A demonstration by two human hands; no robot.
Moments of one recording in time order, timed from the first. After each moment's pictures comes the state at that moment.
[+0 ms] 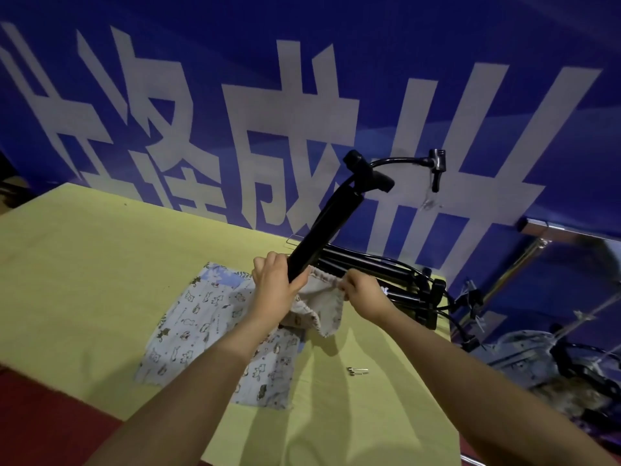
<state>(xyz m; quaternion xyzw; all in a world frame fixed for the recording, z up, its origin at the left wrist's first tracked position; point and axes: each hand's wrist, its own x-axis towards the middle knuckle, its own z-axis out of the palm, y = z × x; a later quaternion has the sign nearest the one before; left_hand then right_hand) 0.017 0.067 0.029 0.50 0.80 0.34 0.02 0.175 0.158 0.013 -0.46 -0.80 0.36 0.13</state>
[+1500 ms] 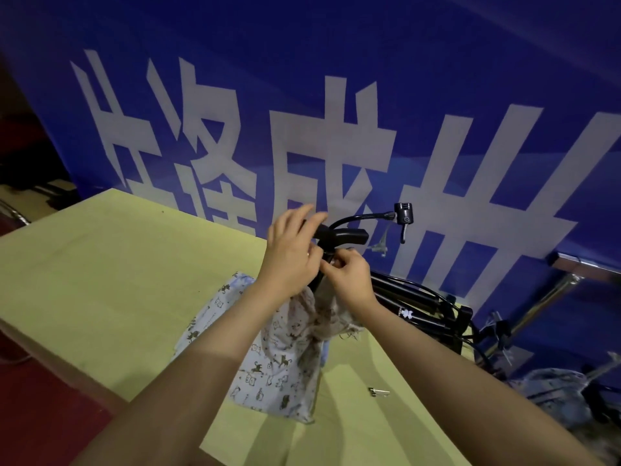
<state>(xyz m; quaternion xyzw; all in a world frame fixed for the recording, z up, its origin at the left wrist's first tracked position) -0.013 0.044 0.118 0.60 0.69 0.37 -0.13 0.092 0.115 0.081 -0.40 -0.75 0.38 0.36</state>
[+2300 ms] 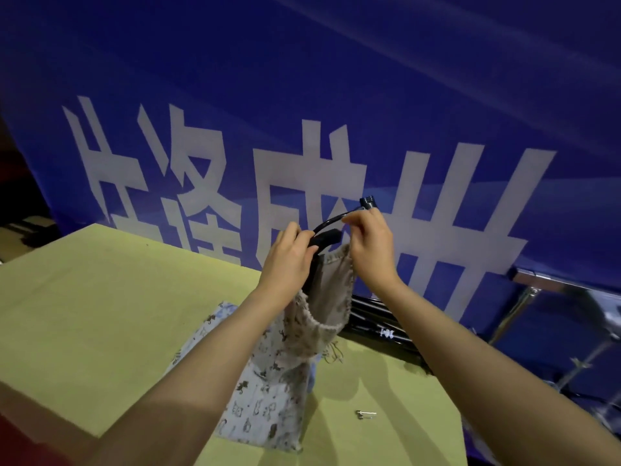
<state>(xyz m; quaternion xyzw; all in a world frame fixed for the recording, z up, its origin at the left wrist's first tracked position) 0.003 0.056 0.149 0.61 0.68 0.38 -0.14 0.131 0.135 0.171 -0.32 -0.79 0.17 0.50</state>
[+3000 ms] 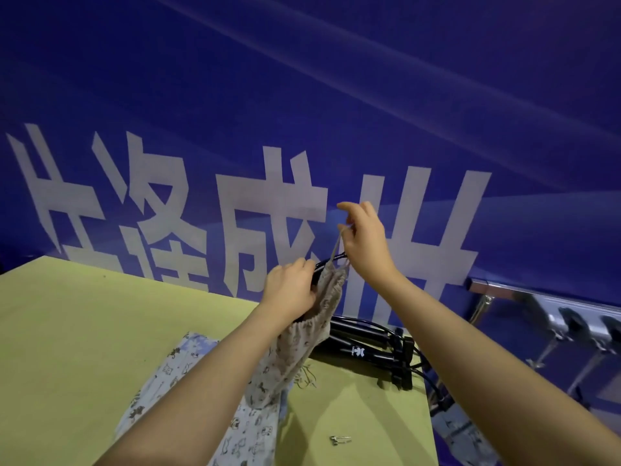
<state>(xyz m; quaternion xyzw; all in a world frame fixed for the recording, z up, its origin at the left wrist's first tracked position) 0.051 0.090 0.165 0.65 0.73 0.16 -0.12 0.172 0.164 0.218 -0.34 -0.81 0.10 0.47</state>
